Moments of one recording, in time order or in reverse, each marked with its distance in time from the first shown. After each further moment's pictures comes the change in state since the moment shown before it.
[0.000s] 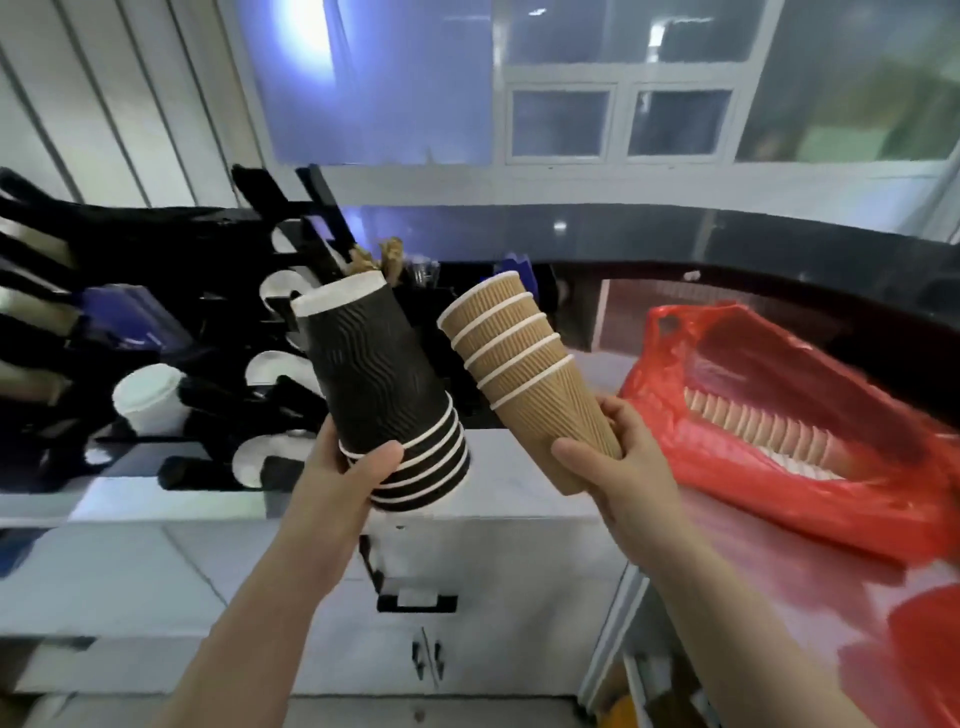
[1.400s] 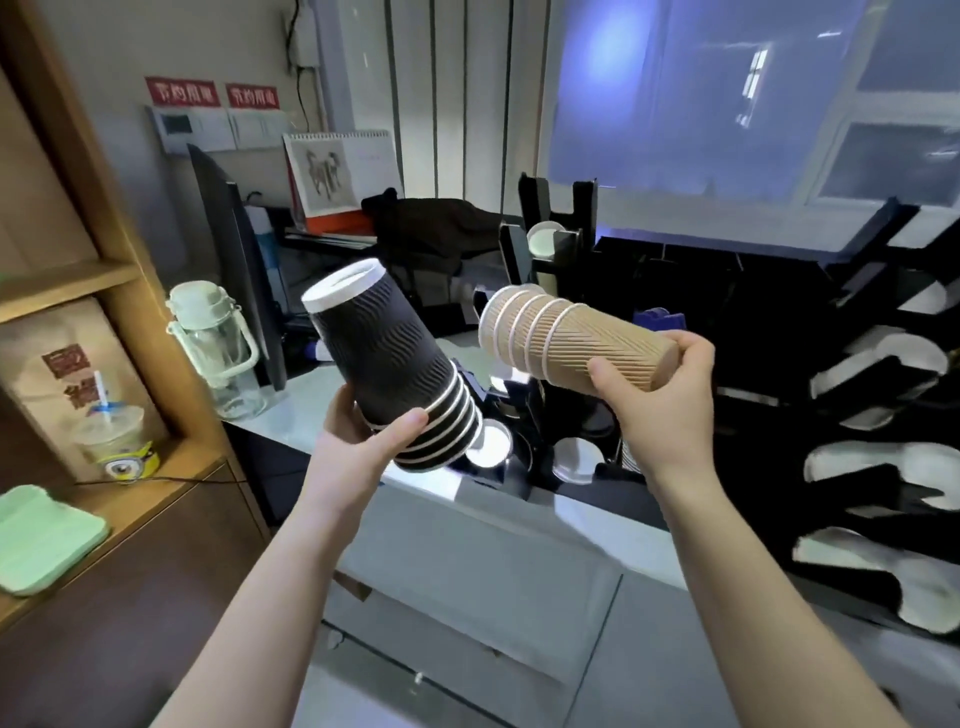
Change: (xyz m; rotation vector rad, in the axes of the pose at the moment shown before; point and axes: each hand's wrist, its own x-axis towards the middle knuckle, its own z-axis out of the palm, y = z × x) left_hand 0.017 0.172 -0.590 0.169 0.414 0.217; right_hand 0.065 0.051 0.636 -0.238 0.030 -0.342
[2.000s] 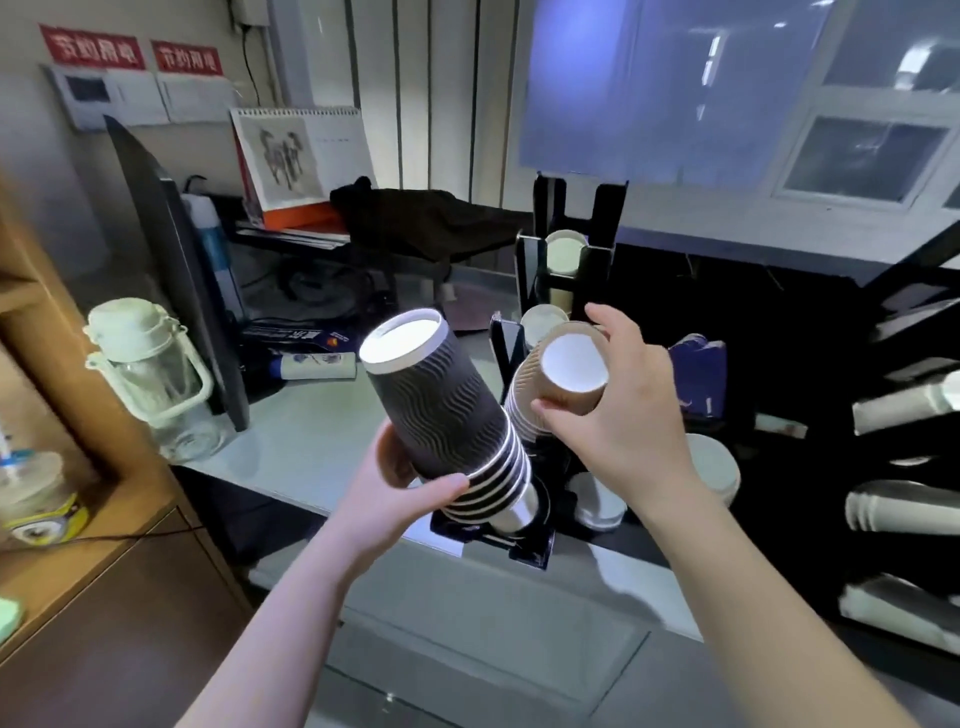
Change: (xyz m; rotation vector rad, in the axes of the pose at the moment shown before) left_hand 0.089 -0.047 -0.022 0.049 -0.328 -0.145; right_hand 0.042 -0.008 0.085 -0.488 -0.175 -0.353
